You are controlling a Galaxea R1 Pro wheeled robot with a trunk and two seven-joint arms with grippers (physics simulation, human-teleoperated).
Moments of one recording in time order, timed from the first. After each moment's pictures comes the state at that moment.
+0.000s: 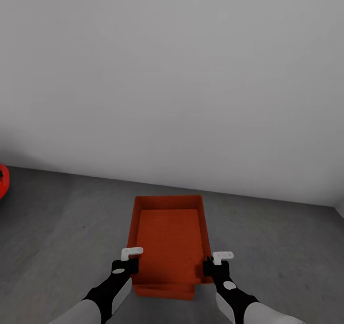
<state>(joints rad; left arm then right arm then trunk) -0.59 -0.09 -0.27 -0.35 0.28 0.03 0.31 -0.63 0.09 0.33 -0.12 -0.26 -0.33 -0.14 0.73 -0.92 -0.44</state>
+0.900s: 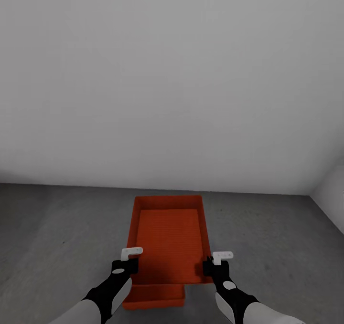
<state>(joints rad) -0.59 -0.09 -0.27 -0.34 0.28 0.03 0.31 -0.63 0.10 0.33 -0.12 -0.26 -0.33 -0.14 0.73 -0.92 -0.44</state>
